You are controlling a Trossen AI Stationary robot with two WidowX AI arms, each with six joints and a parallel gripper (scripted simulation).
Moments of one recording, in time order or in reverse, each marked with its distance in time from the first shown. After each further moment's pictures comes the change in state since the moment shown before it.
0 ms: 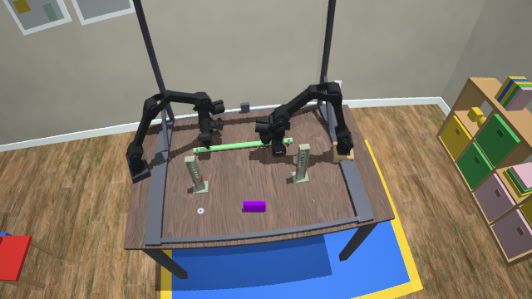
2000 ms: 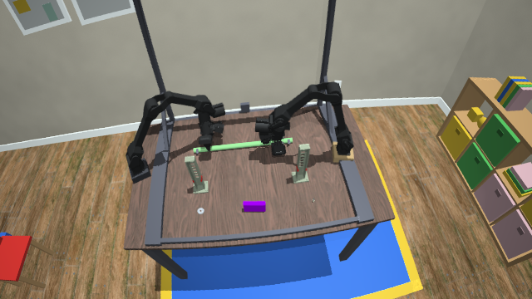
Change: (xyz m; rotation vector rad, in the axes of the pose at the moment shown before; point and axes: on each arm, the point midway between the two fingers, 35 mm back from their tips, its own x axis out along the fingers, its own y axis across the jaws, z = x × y) left arm -0.001 -0.002 0.002 0.005 -0.008 -0.008; right arm 0.015 0.001 0.001 0.002 -0.005 0.002
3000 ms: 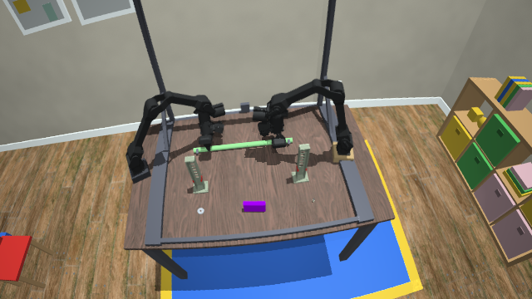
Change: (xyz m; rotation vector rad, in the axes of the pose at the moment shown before) left arm -0.046 -0.005 0.001 -0.014 0.037 0.208; right arm 0.000 0.000 0.000 0.000 0.000 0.000
